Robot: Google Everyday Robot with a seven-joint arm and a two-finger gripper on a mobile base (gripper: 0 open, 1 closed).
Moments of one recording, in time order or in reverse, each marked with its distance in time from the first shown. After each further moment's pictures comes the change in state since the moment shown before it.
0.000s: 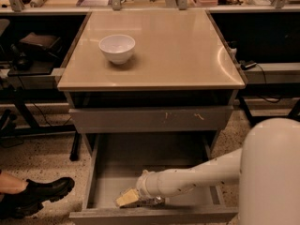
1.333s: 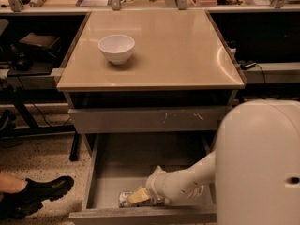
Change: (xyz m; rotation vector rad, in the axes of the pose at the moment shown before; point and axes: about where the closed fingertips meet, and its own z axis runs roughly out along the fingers) arm 0.017 -0.041 -0.038 0.191 0.042 -0.038
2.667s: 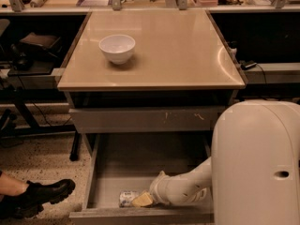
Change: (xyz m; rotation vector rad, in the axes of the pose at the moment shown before) arm 0.028 -0.001 0.005 0.001 0.041 0.016
